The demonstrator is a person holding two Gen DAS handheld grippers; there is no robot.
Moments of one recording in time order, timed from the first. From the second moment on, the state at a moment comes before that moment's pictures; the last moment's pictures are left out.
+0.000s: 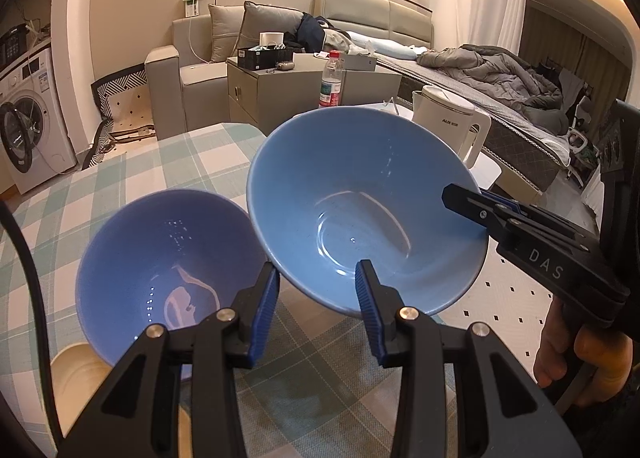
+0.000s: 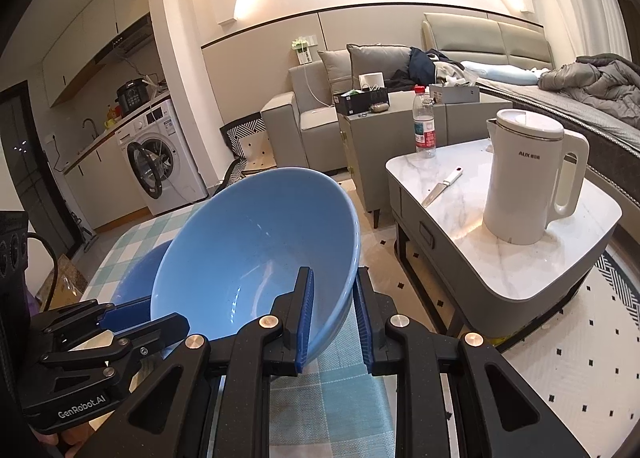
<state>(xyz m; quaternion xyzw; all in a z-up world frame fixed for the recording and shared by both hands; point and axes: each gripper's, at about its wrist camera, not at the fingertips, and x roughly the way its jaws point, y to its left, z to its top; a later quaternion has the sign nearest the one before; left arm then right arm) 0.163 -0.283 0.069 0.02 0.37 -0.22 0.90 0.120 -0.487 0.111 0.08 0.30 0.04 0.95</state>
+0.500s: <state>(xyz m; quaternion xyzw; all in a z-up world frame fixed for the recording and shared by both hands) 0.150 -0.263 0.084 0.01 0.34 -0.21 0.91 0.105 -0.466 0.133 0.06 0.27 0.05 0.96</state>
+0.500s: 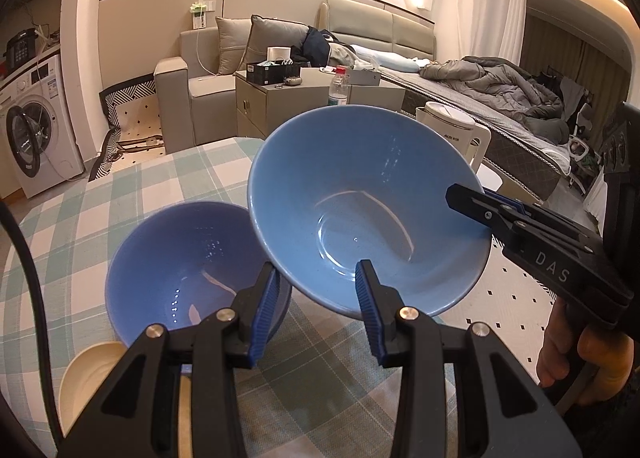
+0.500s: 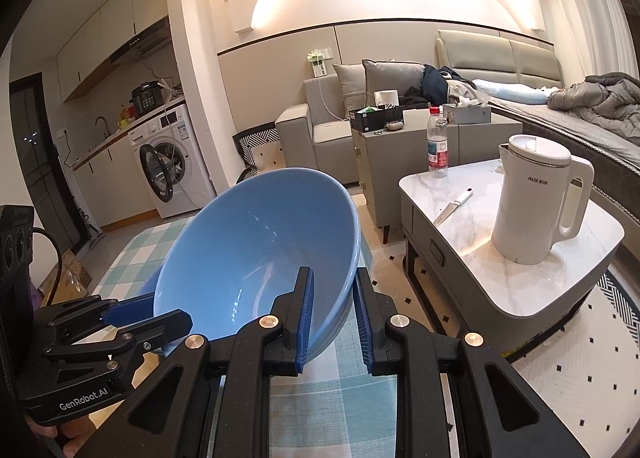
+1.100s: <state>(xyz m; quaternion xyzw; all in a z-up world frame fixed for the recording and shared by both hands) 0.137 -0.235 0.094 0.00 0.32 -0.19 0.93 0.103 -0.439 0.143 0.05 0.26 0.08 0.96</state>
